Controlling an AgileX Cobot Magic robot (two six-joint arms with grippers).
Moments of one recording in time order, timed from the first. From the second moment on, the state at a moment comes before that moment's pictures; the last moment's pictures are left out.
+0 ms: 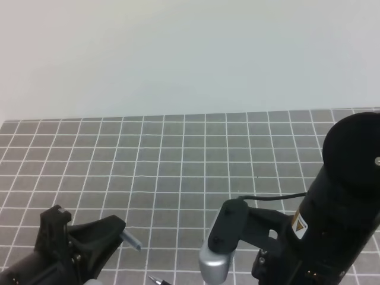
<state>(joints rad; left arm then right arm) -0.63 0.77 -0.27 0.53 -0.21 0.92 0.84 1.54 -1.18 0.49 1.28 -0.52</state>
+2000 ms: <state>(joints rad) -0.68 0.77 -0.23 0.50 -0.23 1.04 0.84 1.61 -1.25 0.48 1.28 -0.43</state>
